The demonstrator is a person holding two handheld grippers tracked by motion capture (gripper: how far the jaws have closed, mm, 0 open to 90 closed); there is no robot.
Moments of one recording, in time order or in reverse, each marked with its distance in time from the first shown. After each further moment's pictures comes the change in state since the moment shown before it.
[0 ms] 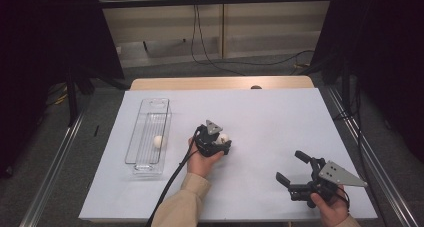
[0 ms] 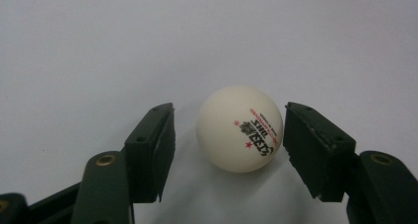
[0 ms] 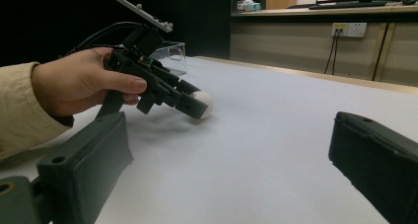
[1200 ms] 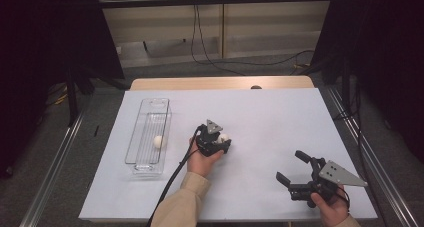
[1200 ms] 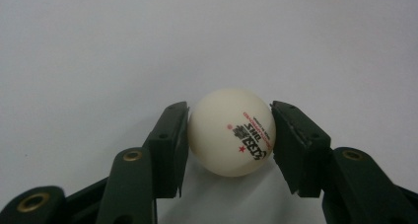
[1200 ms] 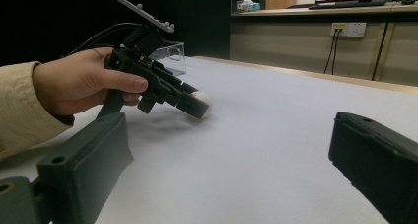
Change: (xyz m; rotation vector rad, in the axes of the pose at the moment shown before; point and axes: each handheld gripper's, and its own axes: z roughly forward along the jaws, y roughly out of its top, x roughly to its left) left arm 0.002 0.001 0.002 0.006 -0.031 -0.009; right arm -0.001 0.000 0.000 0.000 -0.002 0.003
